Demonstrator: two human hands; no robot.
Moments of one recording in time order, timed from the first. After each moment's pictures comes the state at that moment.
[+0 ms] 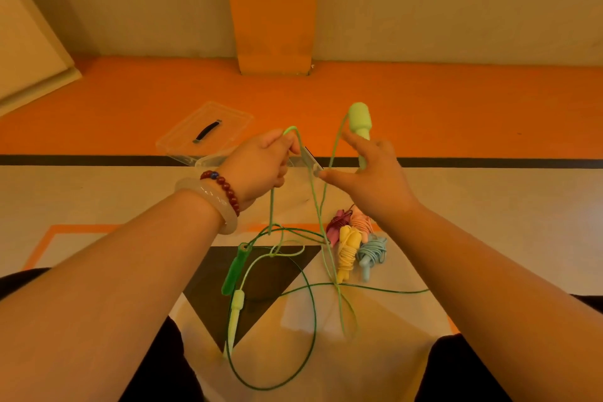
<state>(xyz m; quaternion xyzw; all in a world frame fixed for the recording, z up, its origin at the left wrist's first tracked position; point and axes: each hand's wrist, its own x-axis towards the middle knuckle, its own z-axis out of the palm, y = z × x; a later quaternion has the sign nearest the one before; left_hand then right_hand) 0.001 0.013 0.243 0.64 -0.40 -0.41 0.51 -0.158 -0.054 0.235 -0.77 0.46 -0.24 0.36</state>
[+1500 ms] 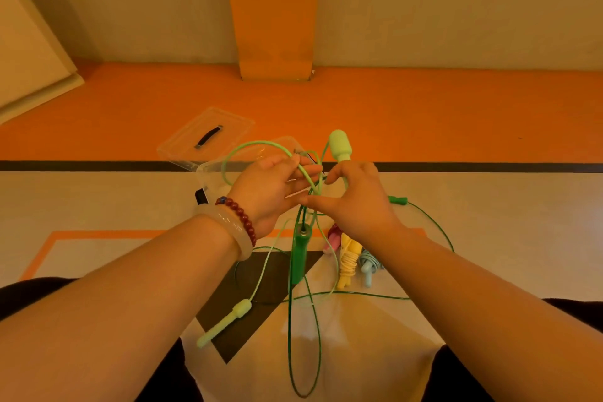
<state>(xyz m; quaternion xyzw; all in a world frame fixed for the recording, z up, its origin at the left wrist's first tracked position) -0.018 0.021 0.233 0.58 -0.24 -0.50 0.59 -0.146 -0.042 0.211 -0.78 0.45 -0.24 0.36</state>
